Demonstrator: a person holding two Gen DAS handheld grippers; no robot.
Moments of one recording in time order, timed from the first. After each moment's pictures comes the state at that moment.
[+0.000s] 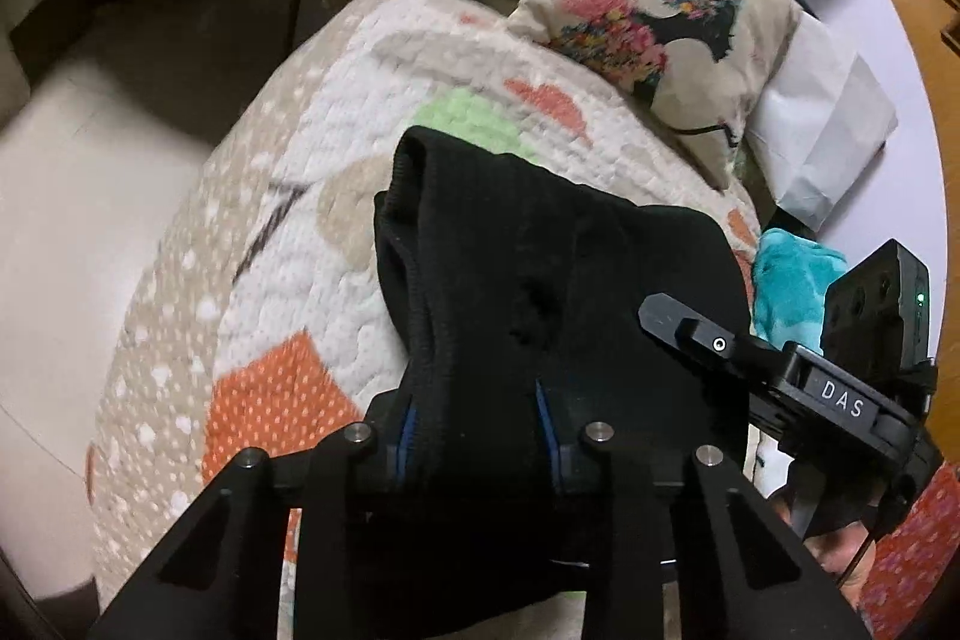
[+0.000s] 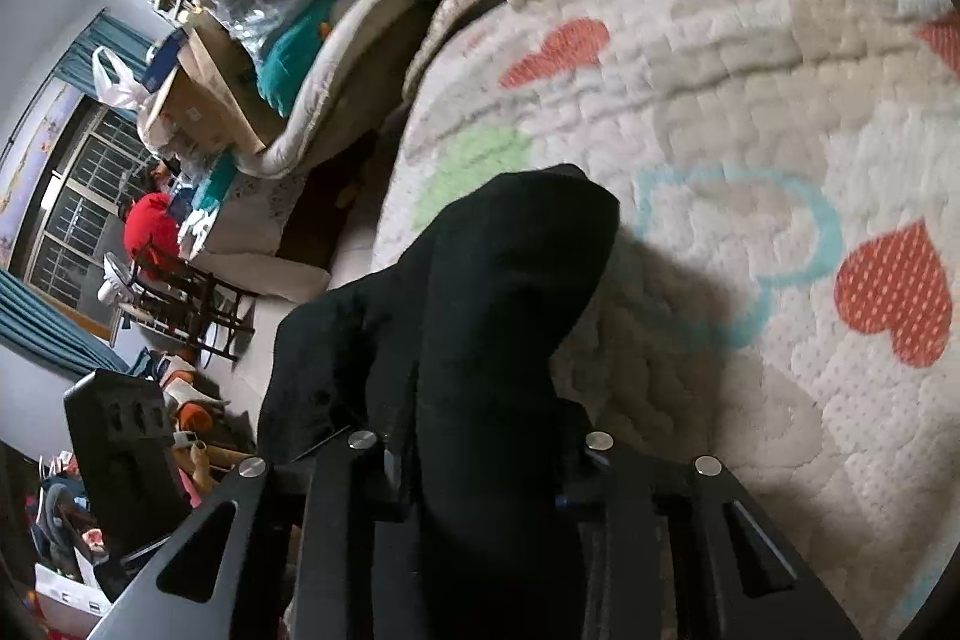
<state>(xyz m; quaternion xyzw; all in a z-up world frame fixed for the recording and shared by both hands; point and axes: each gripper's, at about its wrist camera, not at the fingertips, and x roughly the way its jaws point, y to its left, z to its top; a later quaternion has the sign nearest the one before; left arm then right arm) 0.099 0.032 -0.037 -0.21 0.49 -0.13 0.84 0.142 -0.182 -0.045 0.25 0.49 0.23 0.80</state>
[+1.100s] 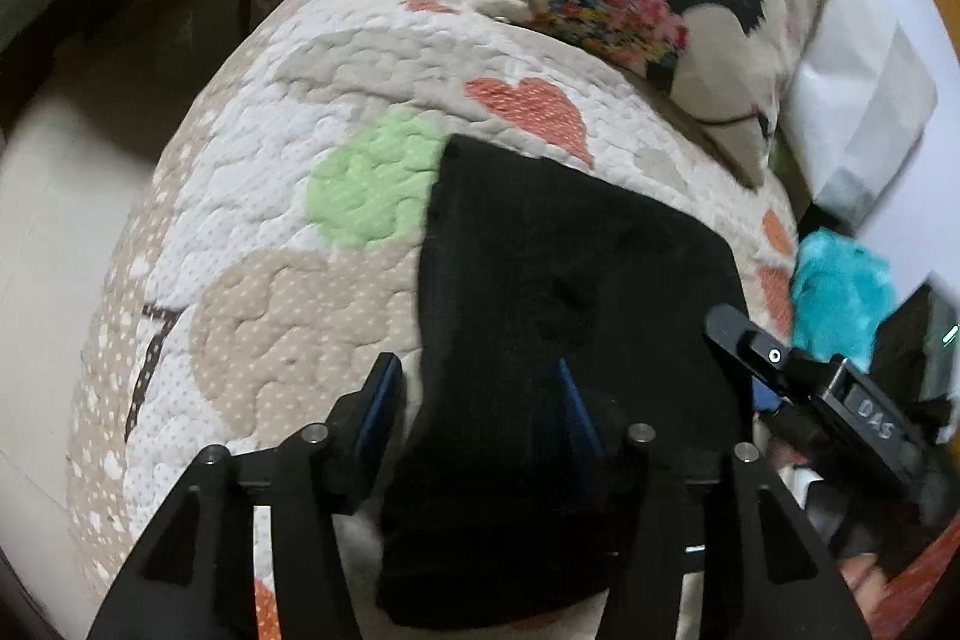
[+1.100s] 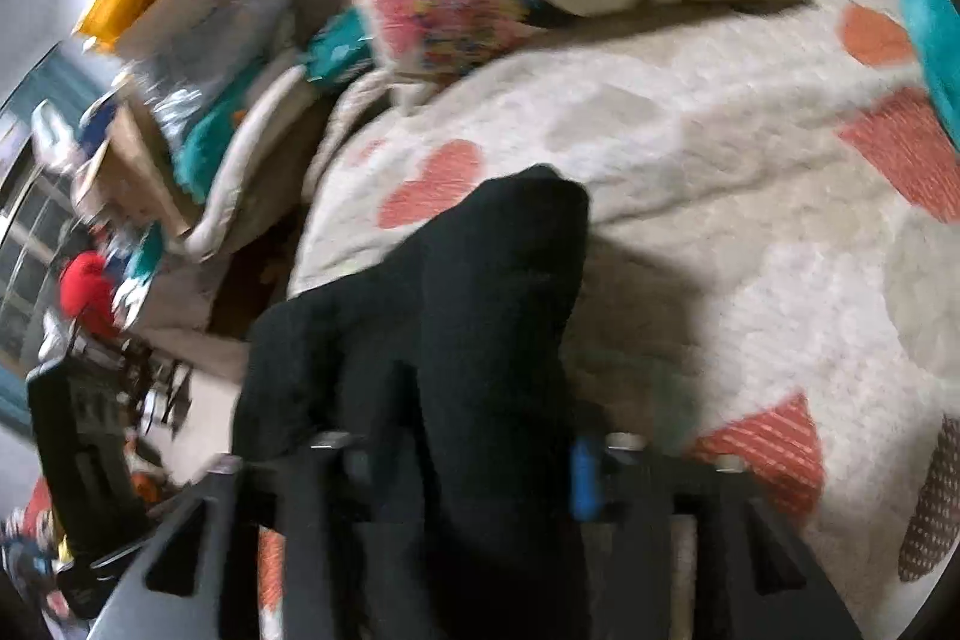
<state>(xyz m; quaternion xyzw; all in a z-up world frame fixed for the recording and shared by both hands) 0.188 -0.008 -0.059 -0.20 0.52 -0.14 0.82 0.189 -0.250 -0.055 0.25 0.47 0.10 0.84</state>
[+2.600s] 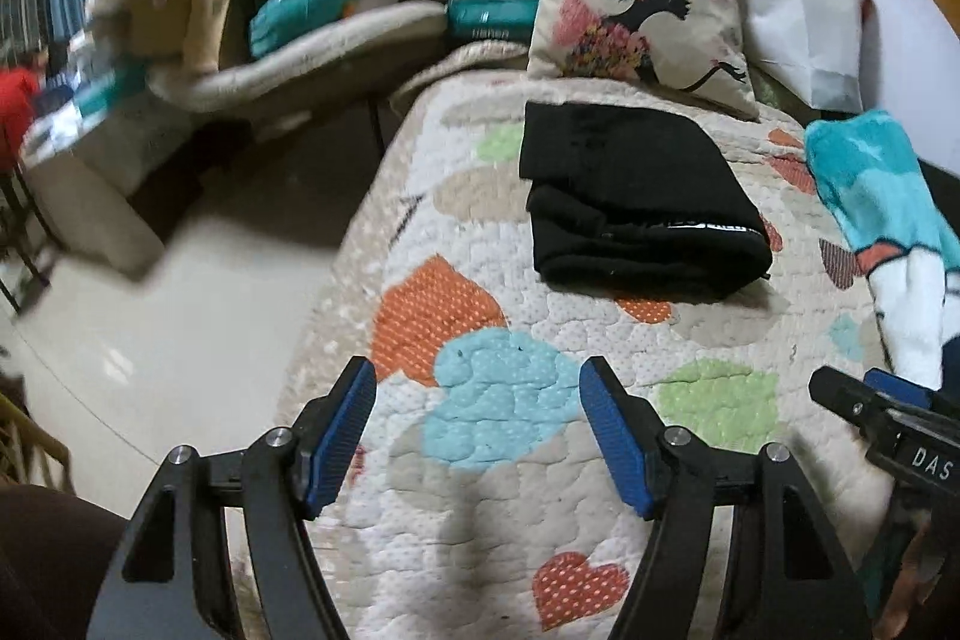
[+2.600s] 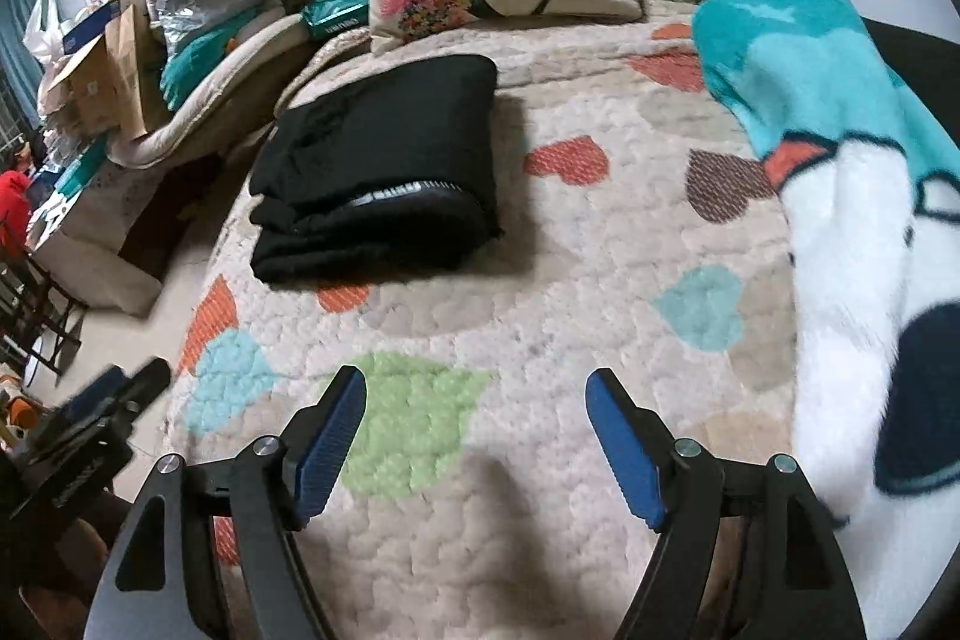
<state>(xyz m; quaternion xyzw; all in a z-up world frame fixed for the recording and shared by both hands) -0.047 0.004 -0.011 0.00 0.39 -0.01 0.92 -0.041 -0.214 -0.028 0.10 0.46 0.00 0.88</state>
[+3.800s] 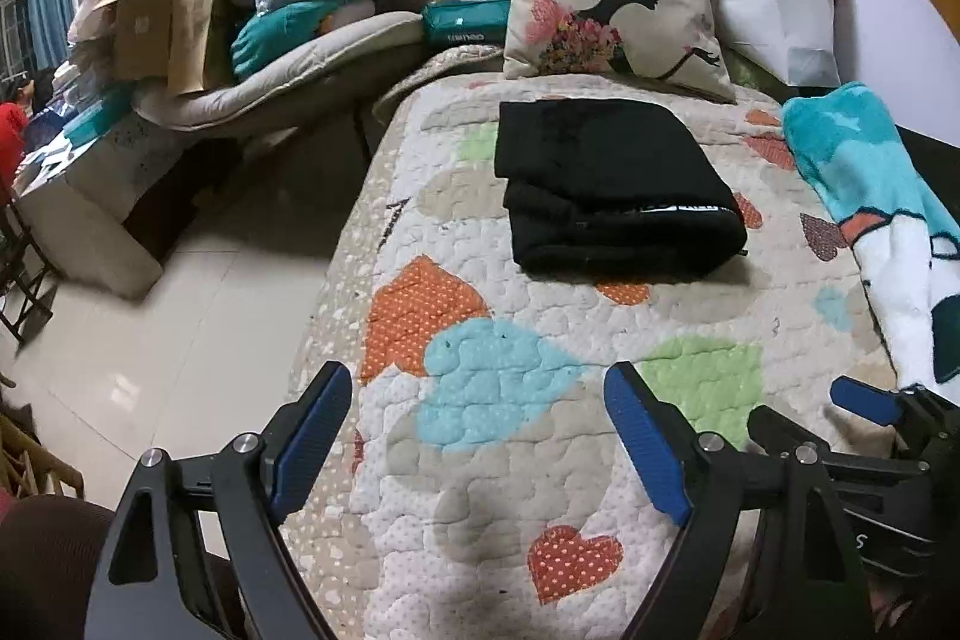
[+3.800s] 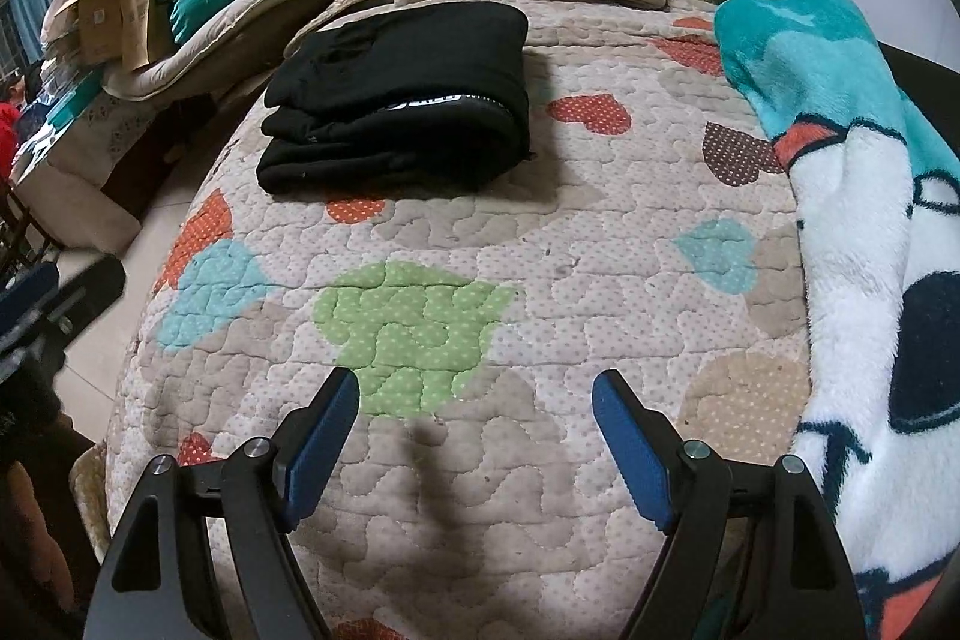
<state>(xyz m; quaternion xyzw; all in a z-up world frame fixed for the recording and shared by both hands) -0.053 -0.002 -0.006 0.02 0.40 -0.04 0.92 -0.058 -0.181 -0.046 0.03 0.48 0.00 0.88</state>
